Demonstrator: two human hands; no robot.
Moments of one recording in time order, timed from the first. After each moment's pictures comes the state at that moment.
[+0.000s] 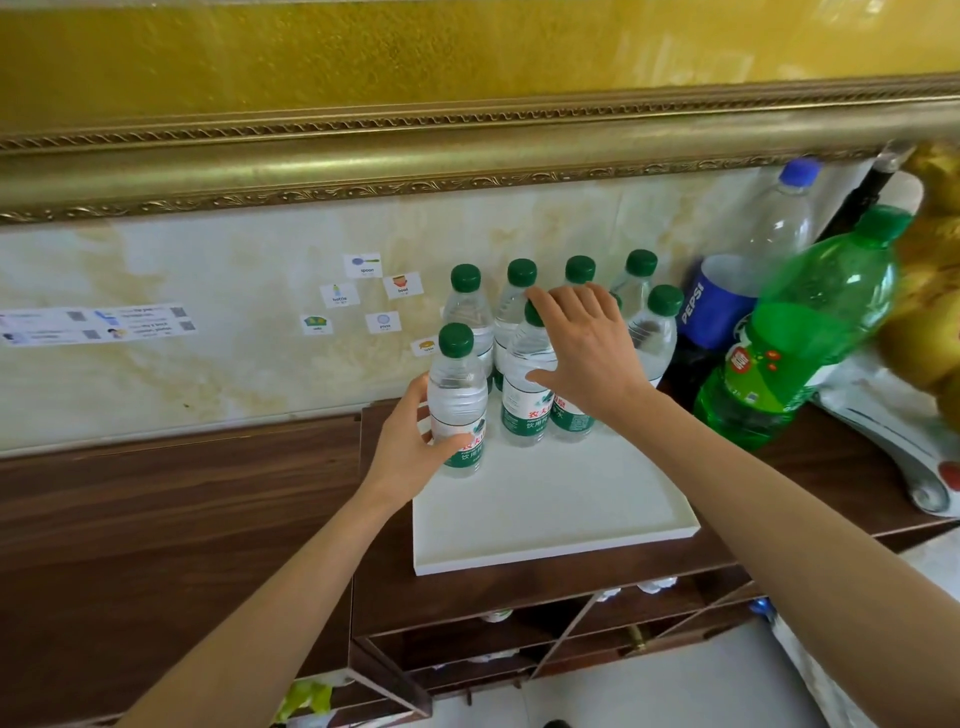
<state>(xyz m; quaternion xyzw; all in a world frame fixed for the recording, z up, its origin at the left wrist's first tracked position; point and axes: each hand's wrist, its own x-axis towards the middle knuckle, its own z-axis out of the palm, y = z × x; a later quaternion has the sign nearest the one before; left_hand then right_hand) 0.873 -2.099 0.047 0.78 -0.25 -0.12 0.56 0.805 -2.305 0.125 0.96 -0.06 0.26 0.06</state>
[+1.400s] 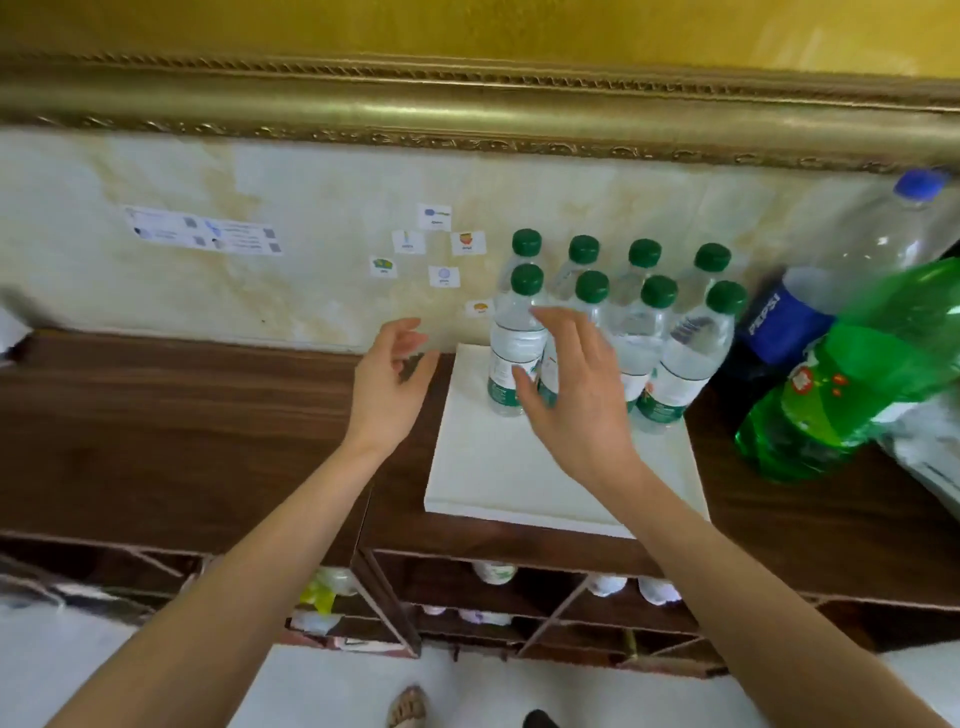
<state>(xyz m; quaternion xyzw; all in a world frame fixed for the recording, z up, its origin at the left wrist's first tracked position) 0.850 -2.066 0.068 0.82 -0.11 0.09 0.56 0.754 -2.237 0.108 0.91 0.02 0.33 -0.25</state>
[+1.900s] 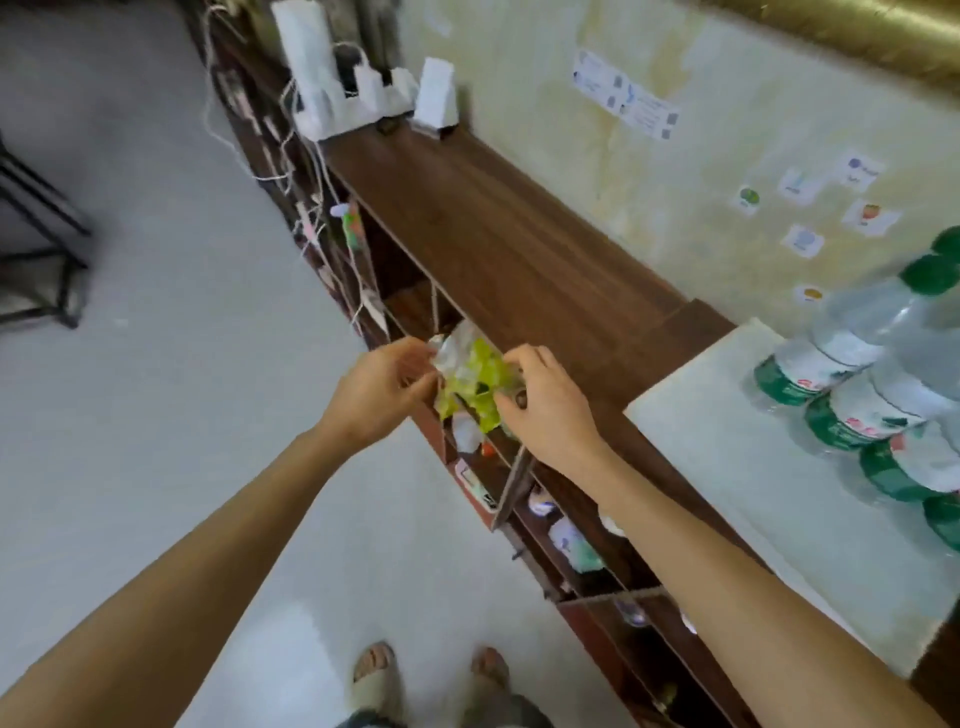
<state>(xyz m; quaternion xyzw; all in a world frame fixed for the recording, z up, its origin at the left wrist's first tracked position) 0.599 -1.886 0.034 0.90 0.19 0.09 0.38 0.694 -2.071 0.040 0.89 0.36 -0.06 -0.26</state>
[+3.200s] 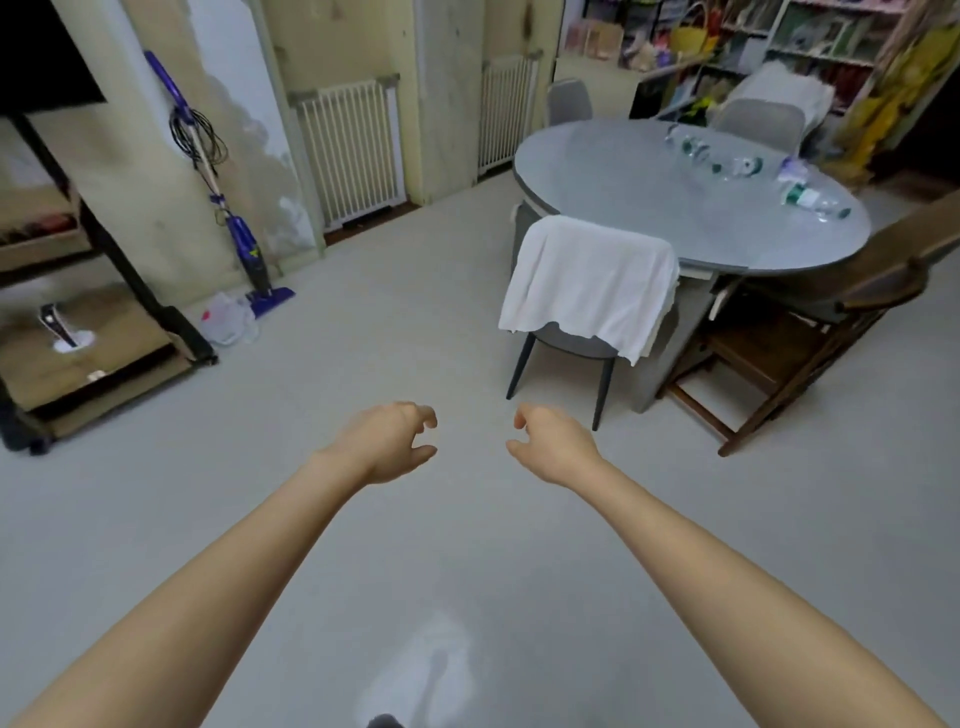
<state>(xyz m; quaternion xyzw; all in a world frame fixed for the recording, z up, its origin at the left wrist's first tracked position) -0.293 -1.195 0.056 0.66 0.73 -0.02 0.16 -0.092 -1.115 0.042 0.51 0.84 -0.19 0.00</state>
